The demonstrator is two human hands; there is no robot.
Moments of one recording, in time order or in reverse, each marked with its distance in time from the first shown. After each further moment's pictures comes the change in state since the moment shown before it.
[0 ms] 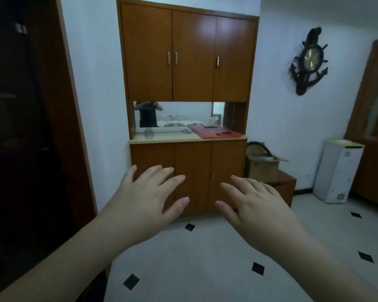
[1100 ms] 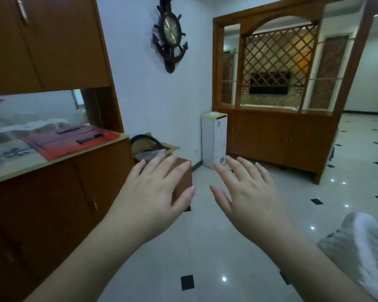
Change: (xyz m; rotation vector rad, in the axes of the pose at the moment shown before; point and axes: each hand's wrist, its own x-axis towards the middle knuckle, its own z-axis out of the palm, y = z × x) left_hand 0.528 0.193 0.211 -0.311 0.112 0.643; right_hand 0.235 0.362 0.148 -0.265 0.066 0.684
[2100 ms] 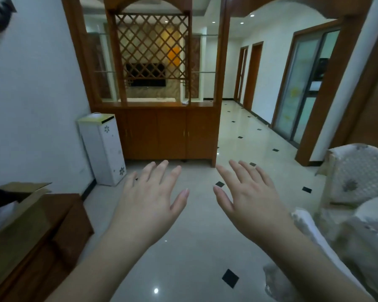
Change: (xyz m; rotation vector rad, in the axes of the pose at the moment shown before) left_hand 0.426 0.000 0.251 -0.244 -0.101 0.443; right_hand 0.257 0.195 0.177 -0.286 -0.053 0.609
